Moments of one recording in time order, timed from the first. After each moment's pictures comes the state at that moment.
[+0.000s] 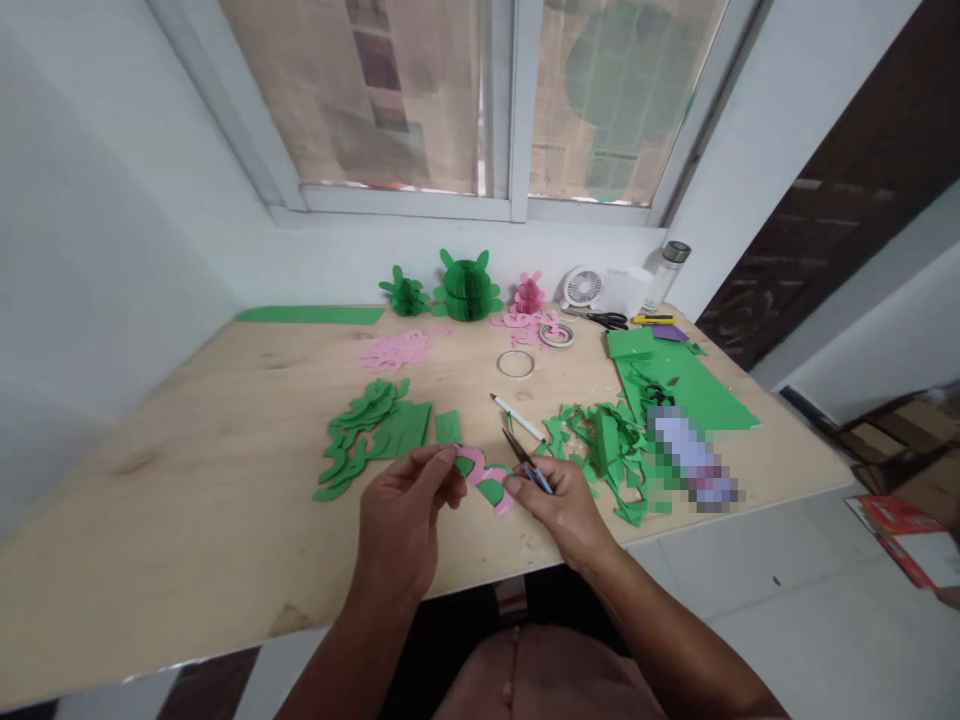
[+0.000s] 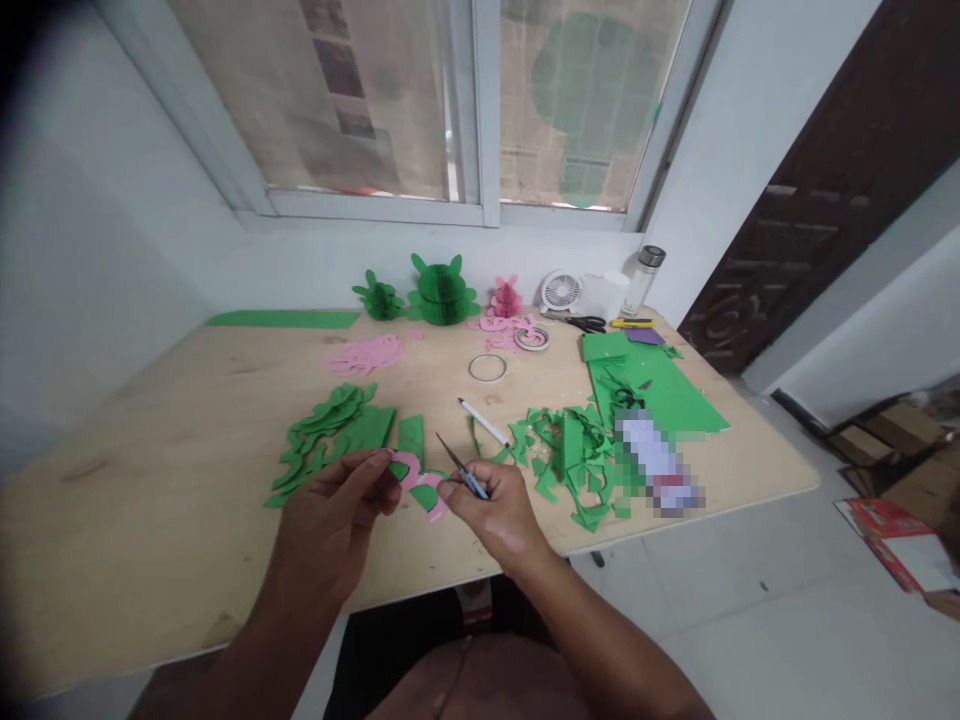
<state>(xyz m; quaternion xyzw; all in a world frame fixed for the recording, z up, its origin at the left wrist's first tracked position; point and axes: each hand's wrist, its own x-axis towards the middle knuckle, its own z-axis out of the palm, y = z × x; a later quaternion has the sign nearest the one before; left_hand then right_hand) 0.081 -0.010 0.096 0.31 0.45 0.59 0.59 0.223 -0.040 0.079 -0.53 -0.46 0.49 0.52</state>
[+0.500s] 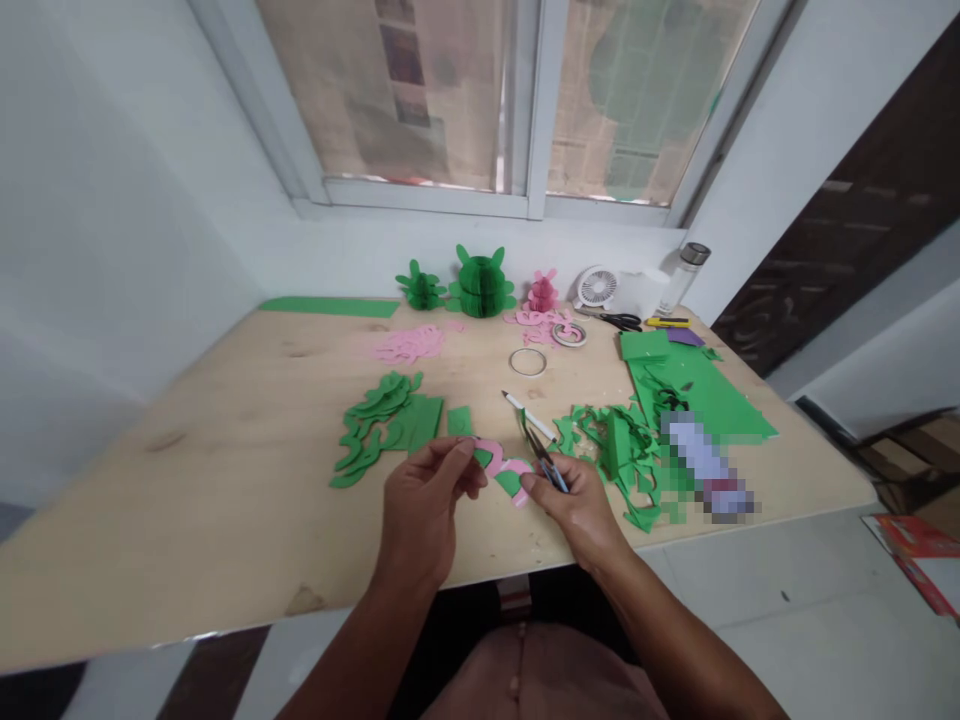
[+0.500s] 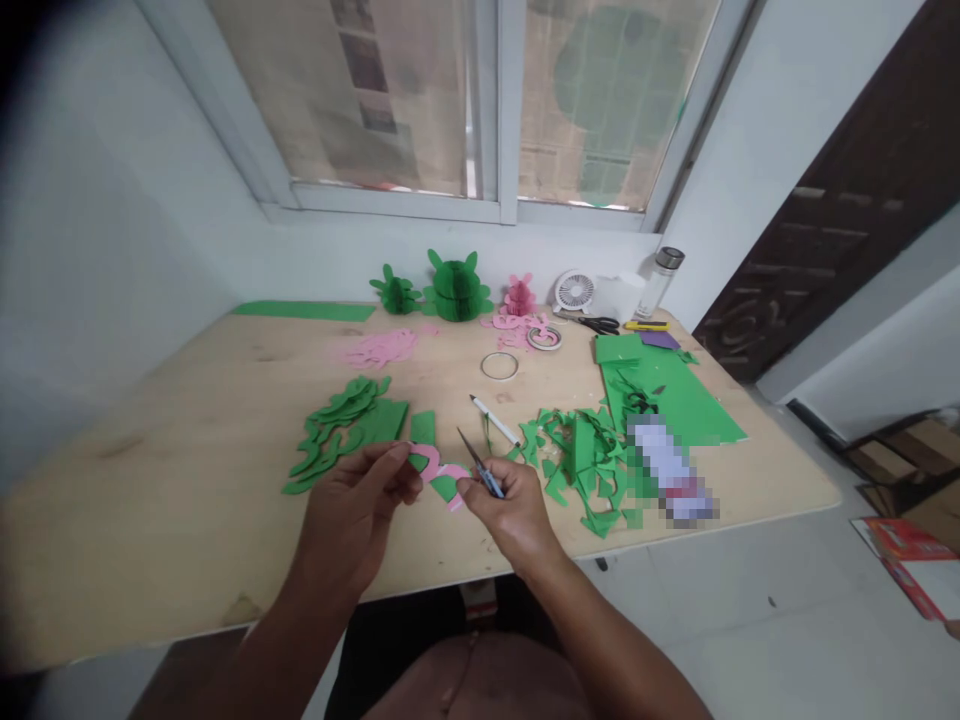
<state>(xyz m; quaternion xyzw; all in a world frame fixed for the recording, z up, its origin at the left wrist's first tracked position) 0.086 -0.010 0.098 0.31 0.44 0.59 0.60 0.226 -0.039 0.075 -0.54 -0.46 0.48 0.52</state>
